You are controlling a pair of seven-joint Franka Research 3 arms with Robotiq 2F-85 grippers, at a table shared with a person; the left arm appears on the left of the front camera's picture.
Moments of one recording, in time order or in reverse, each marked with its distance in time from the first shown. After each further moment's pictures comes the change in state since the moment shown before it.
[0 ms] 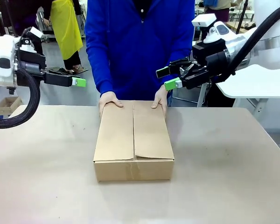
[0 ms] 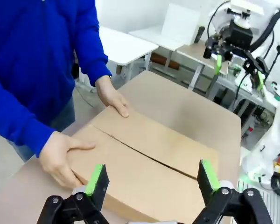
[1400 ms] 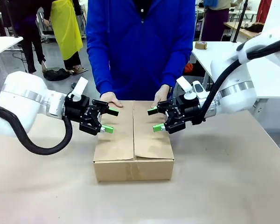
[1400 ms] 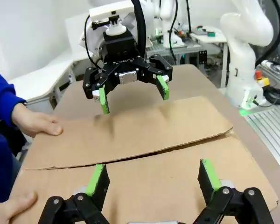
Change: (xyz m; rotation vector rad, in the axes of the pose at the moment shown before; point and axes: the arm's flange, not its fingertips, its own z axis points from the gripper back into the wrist) left arm -0.106 0.048 -0.141 -0.454 -0.011 -0.499; right arm -0.175 -0.081 -0.060 -0.017 -0.072 0.100
